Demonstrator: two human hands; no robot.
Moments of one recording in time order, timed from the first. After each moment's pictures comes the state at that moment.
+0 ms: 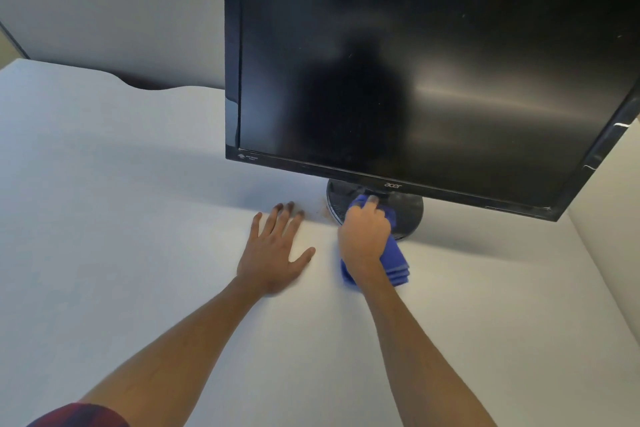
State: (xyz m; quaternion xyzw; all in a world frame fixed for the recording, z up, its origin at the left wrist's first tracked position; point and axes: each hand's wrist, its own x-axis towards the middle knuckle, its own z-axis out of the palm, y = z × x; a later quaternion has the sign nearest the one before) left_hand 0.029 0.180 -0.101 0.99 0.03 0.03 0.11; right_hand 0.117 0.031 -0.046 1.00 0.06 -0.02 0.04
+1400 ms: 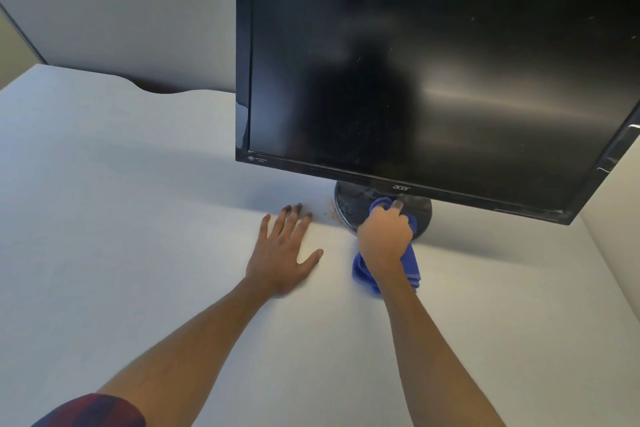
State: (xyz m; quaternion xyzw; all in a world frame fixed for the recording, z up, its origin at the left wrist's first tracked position) left_hand 0.029 0.179 -0.099 0.99 0.03 0.02 0.10; right_hand 0.121 0.014 -0.040 1.00 -0.03 -0.02 0.00
